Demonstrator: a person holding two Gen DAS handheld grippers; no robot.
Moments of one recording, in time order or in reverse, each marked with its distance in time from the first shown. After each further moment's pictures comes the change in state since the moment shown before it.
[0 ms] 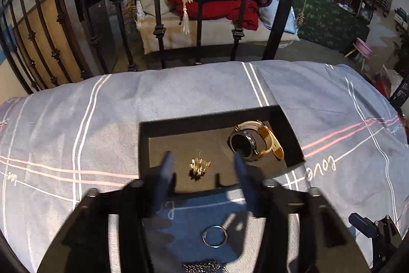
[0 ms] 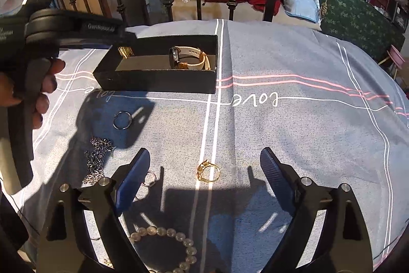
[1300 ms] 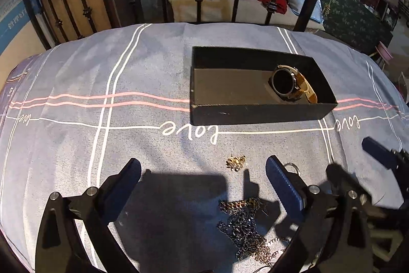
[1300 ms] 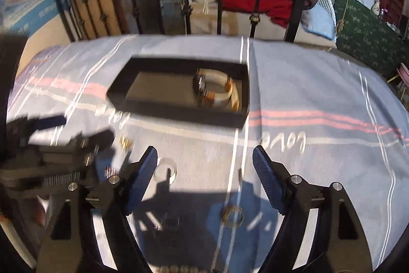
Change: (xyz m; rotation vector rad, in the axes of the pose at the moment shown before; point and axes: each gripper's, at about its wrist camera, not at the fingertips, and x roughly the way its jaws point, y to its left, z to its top) left arm -0.007 0.036 -0.075 -0.087 0.119 0.063; right arm 0.016 0.029 0.027 -0.072 -0.018 0.042
